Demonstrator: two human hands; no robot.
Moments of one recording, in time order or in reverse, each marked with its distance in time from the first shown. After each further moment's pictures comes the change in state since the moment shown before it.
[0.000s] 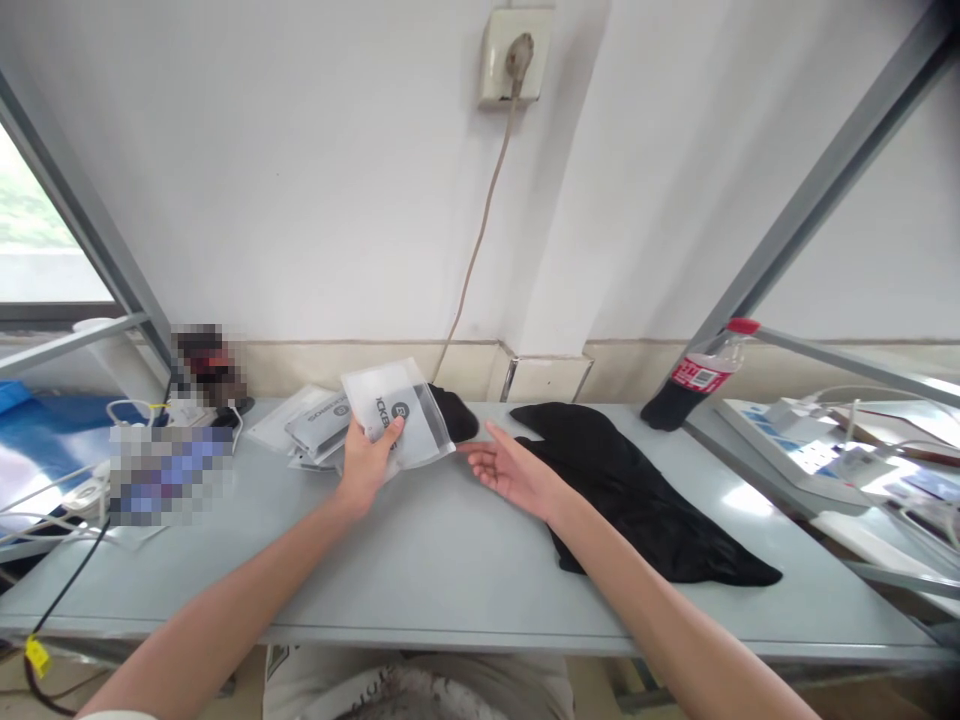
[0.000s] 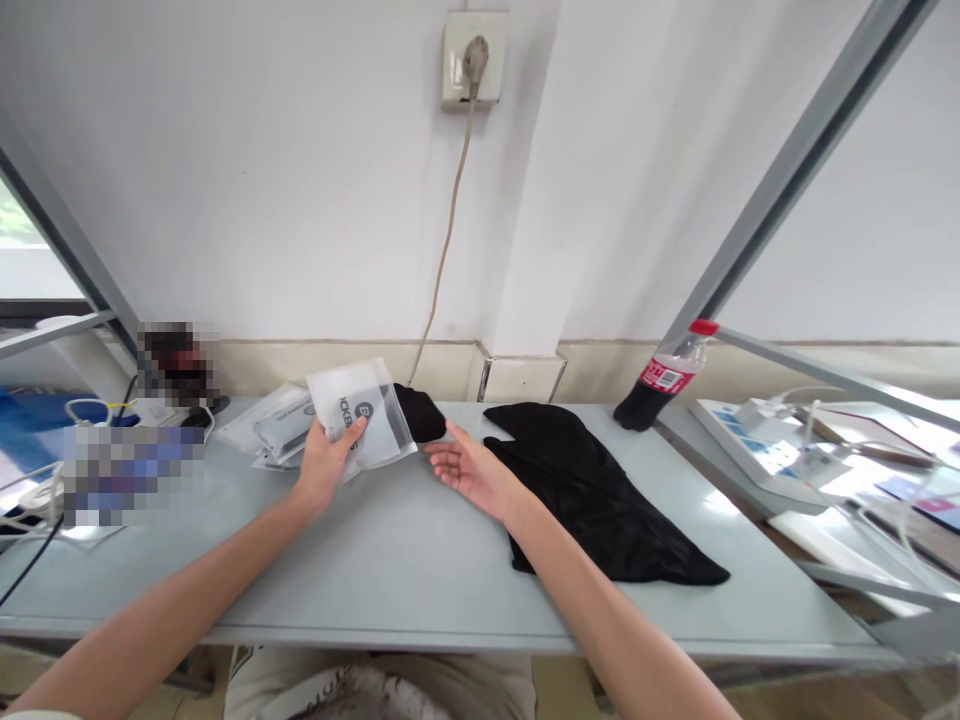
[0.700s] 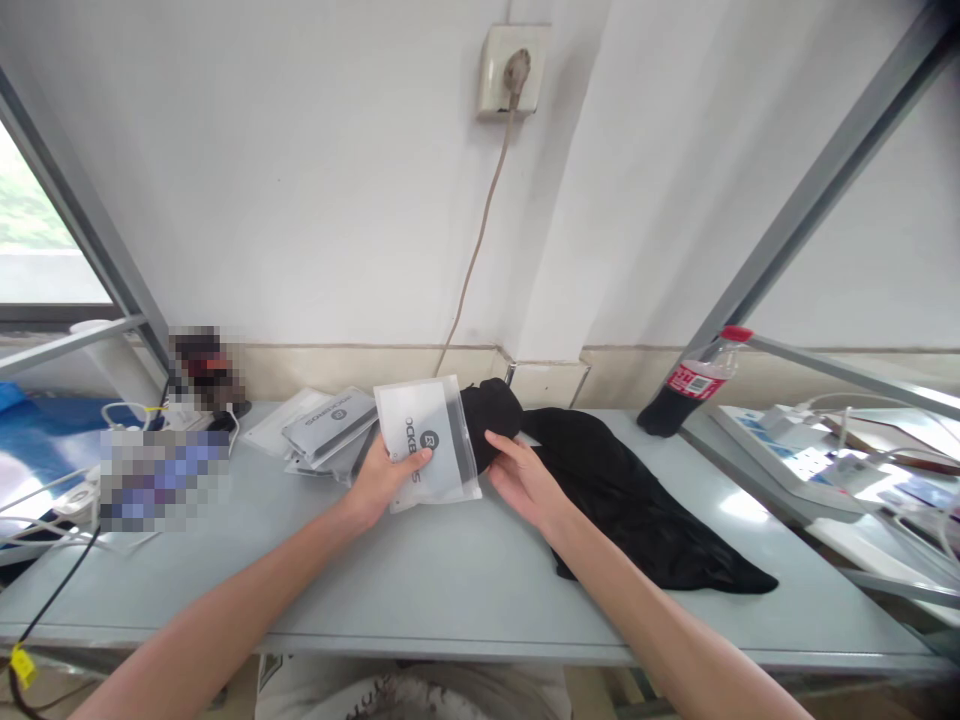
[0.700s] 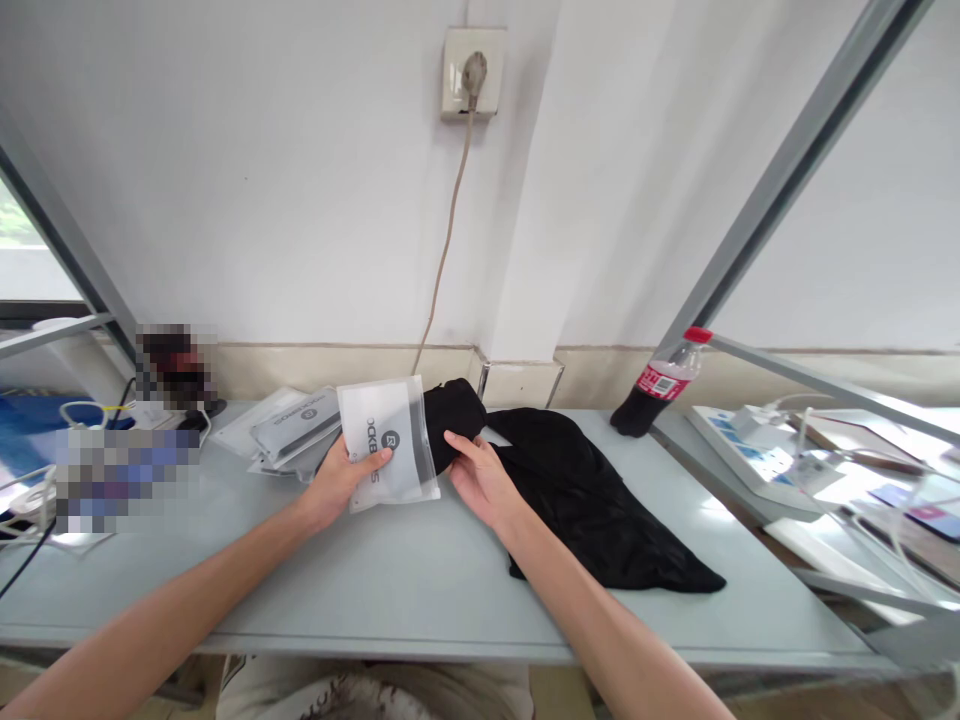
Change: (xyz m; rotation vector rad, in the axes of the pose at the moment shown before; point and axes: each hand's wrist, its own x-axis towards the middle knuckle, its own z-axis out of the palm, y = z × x) left_hand -0.021 0.007 0.007 -0.086 -0.372 -0.240; right_hand -0.003 0.004 0.017 0.206 0.017 -0.396
